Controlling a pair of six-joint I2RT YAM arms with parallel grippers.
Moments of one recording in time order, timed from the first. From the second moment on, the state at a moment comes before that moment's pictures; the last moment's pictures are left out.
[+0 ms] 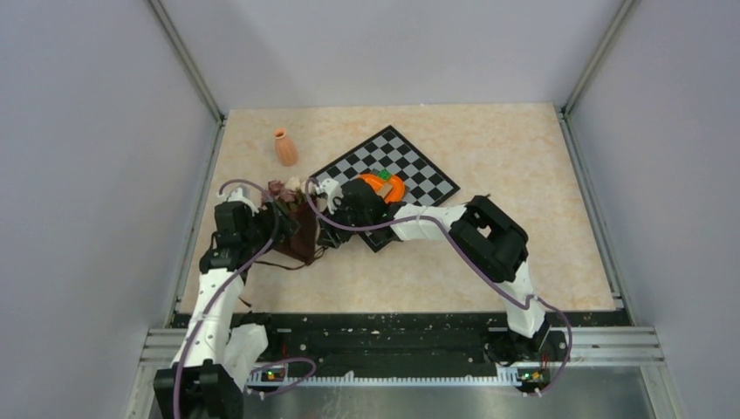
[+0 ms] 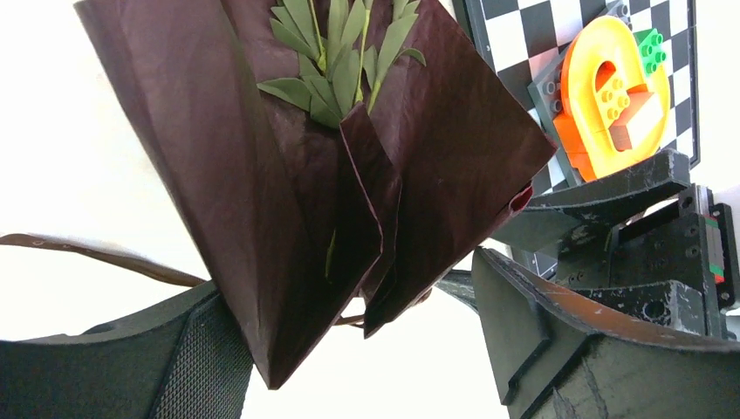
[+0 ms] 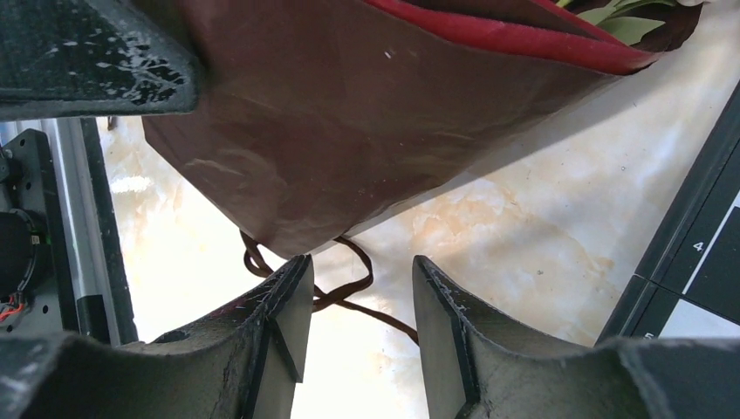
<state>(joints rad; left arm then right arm) 0.10 0.86 0.57 -0.40 0.25 -0.53 0.95 2.10 1.38 0.17 -0.39 0.15</state>
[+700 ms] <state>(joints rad) -0.09 0.71 0.66 -0.51 0.33 -0.43 0.95 2.10 1.36 0.15 -0.42 0.18</state>
